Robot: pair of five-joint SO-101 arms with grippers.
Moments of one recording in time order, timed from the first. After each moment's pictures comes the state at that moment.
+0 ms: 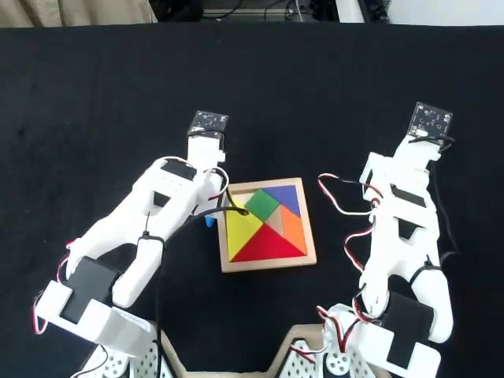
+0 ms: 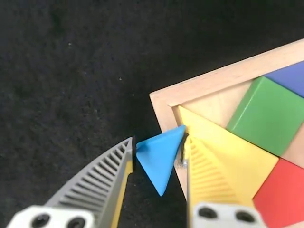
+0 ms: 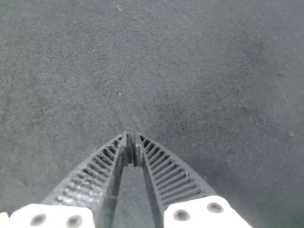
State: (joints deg) left arm 15.7 2.9 33.7 46.0 7.9; right arm 22.1 -12.3 52.8 13.8 -0.6
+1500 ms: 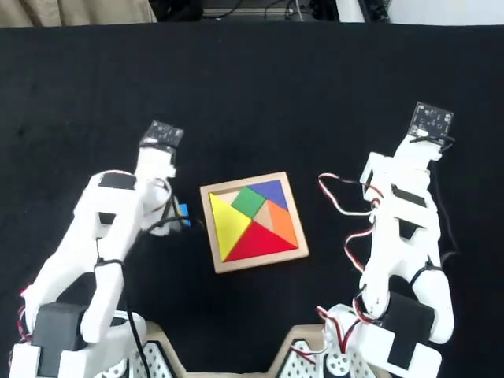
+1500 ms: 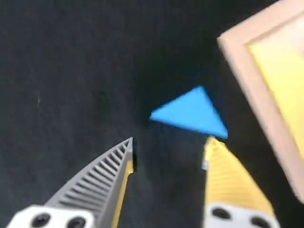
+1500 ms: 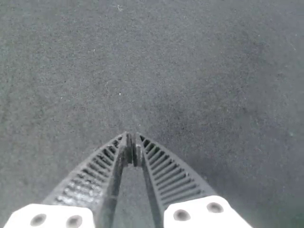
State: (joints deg) left arm 0.4 -14.8 46.9 54.3 -14.2; right arm 22.1 -12.3 52.8 13.8 -0.6
